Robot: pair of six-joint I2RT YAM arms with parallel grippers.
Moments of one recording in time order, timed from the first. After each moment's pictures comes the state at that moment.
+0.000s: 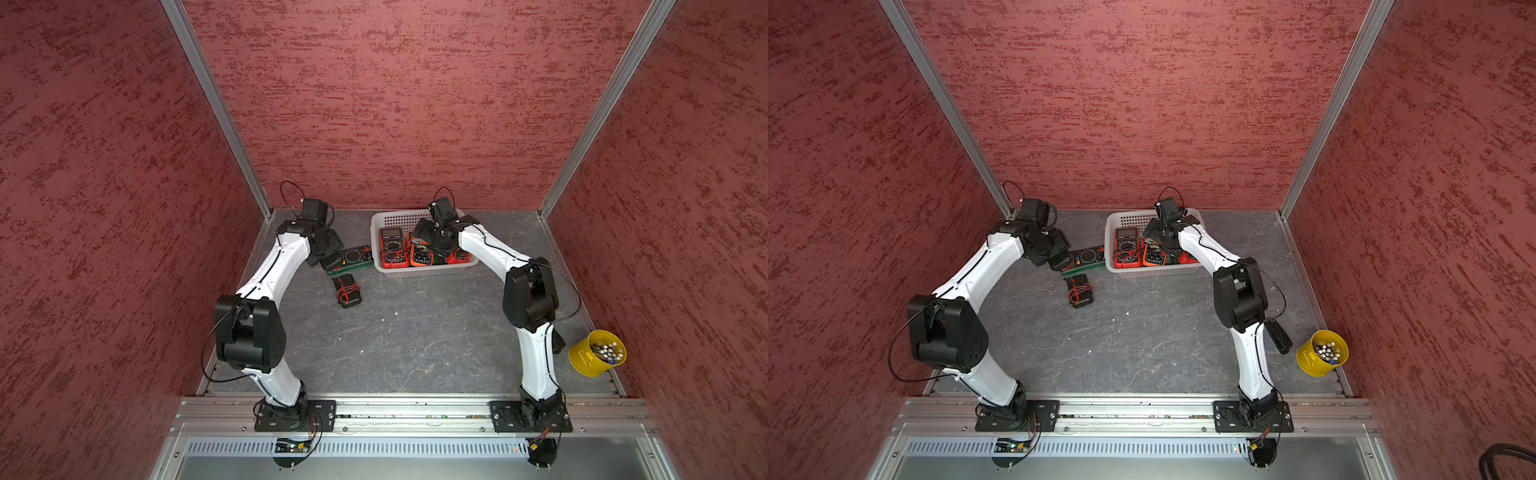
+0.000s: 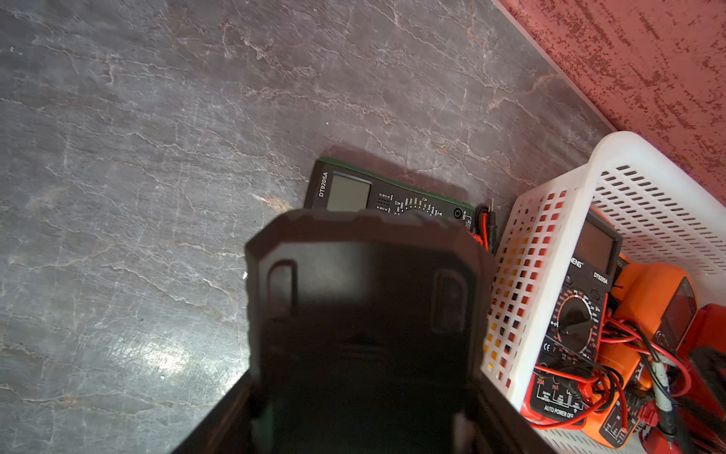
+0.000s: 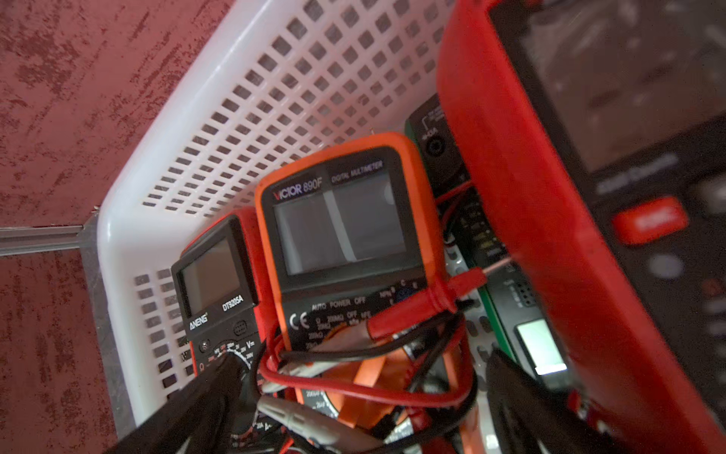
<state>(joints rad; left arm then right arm) -0.12 1.68 1.49 -0.87 -0.05 -0.70 0.43 2.16 1.89 -0.65 -0.01 0.93</state>
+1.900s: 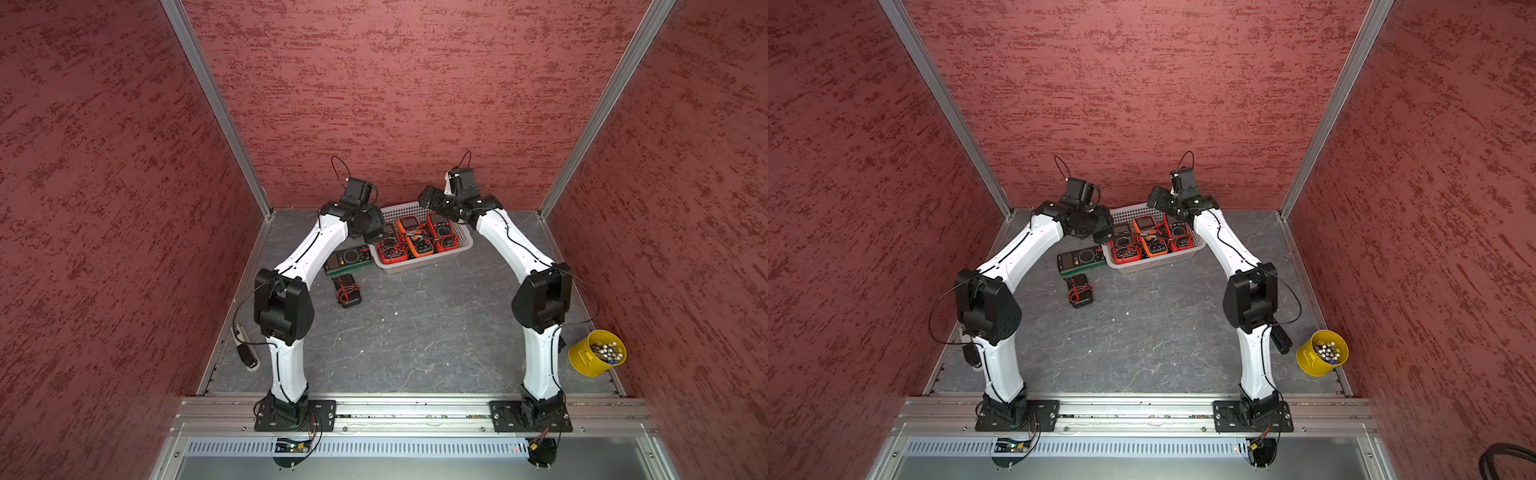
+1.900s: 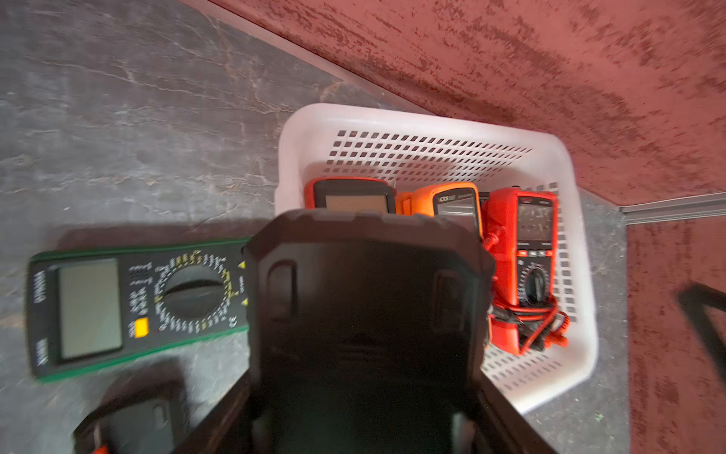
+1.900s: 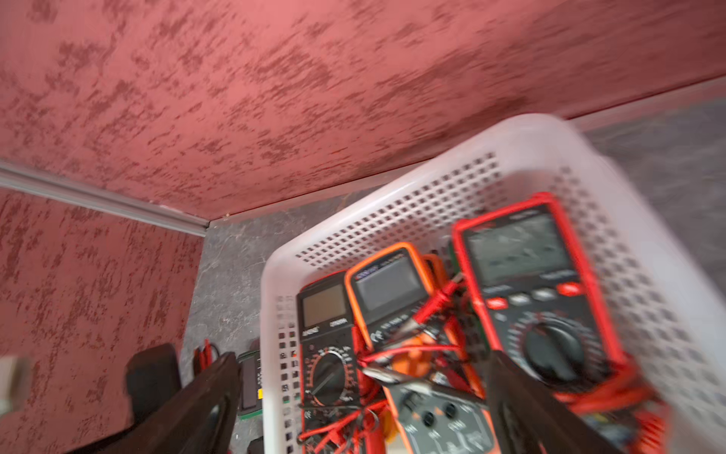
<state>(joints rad) -0.35 1.99 1.91 -0.78 0.00 -0.65 0.33 2.07 2.05 -0.59 -0.11 0.64</state>
